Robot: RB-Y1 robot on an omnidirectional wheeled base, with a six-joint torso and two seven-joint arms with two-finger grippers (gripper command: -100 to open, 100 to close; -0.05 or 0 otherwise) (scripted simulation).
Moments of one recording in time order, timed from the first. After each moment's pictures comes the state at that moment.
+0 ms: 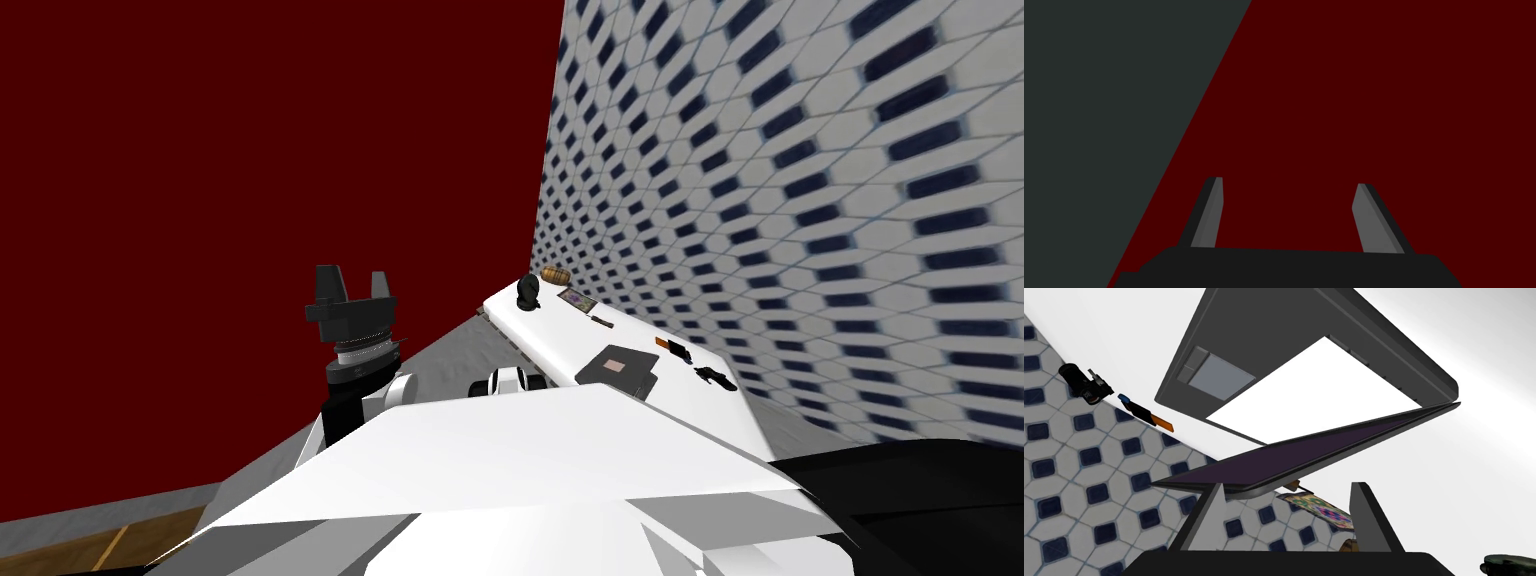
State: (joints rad) left arm 0.50 0.04 0.07 -2.37 -0.06 -0.61 0.12; right arm 0.37 -0.15 -0.38 -0.94 1.08 0.10 0.53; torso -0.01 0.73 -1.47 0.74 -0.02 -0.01
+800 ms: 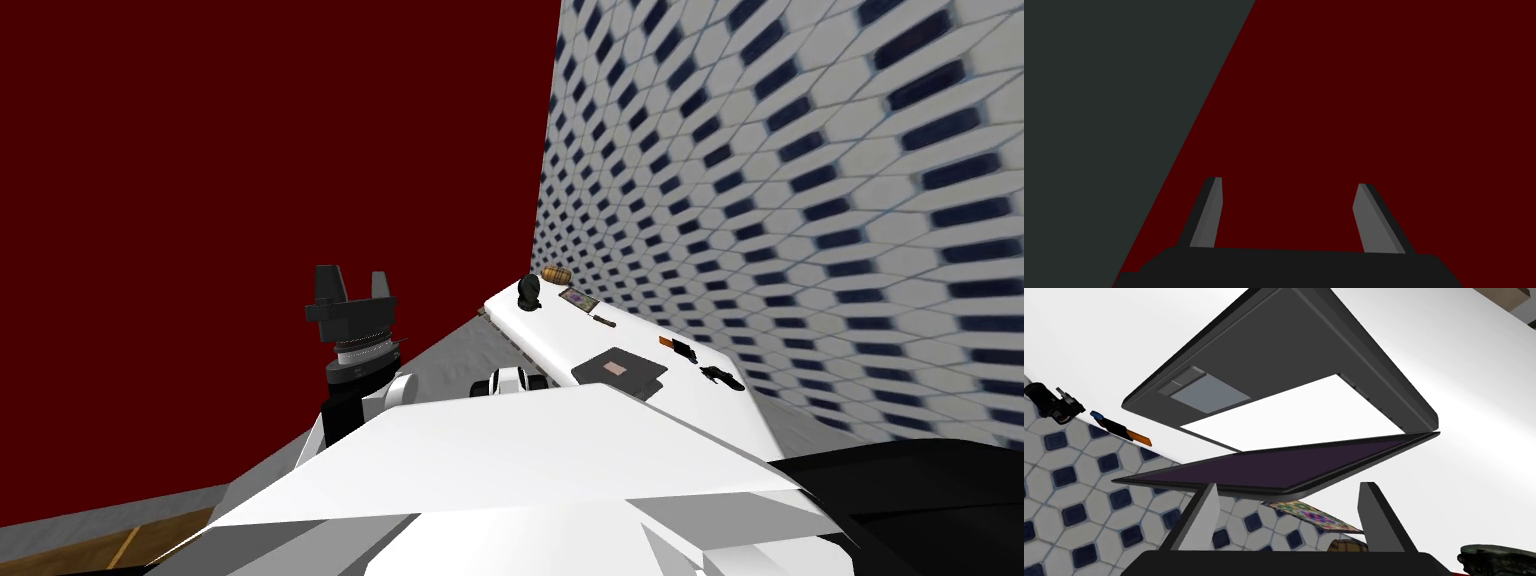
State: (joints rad) left arm 0.50 0.04 0.07 -2.37 -0.06 -0.61 0.12; right arm 0.38 -0.14 -0.43 -0.89 1.01 -0.01 0.61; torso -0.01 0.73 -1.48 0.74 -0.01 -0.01
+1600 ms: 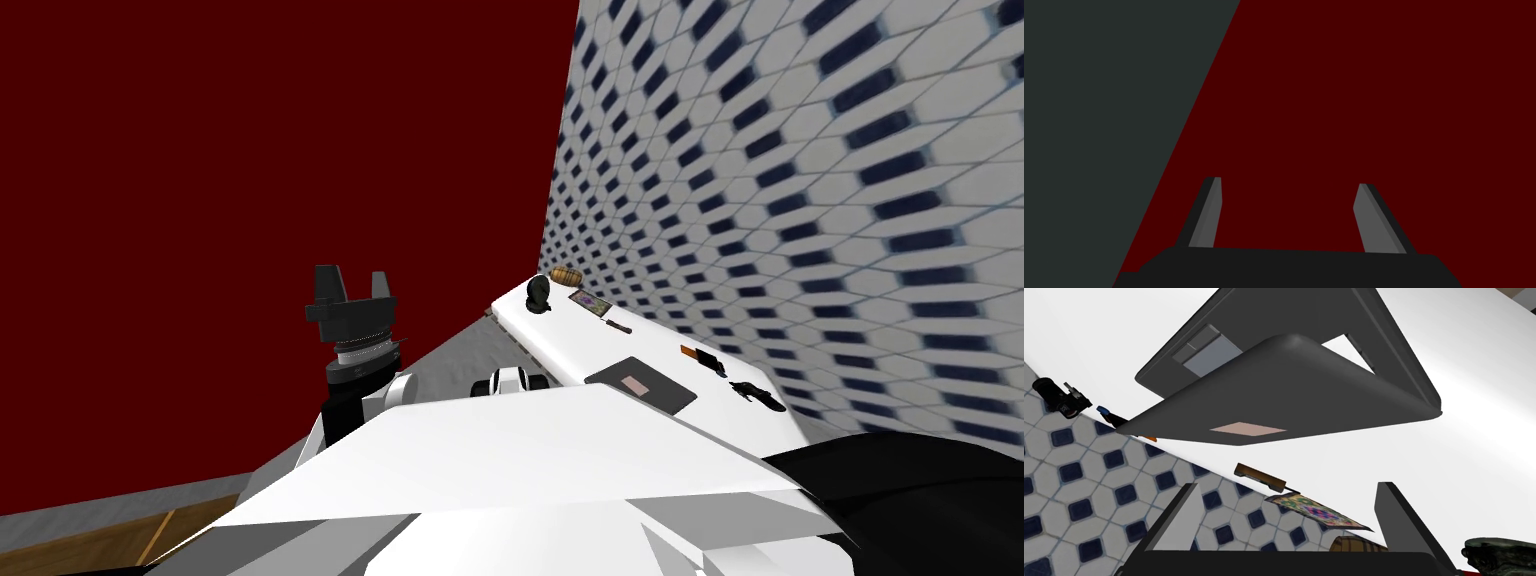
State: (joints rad) left arm 0.50 0.04 0.07 -2.37 -0.06 -0.61 0.12; right arm 0.51 -0.28 -0.35 -0.94 0.90 -0.04 0.51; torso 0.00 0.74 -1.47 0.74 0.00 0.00
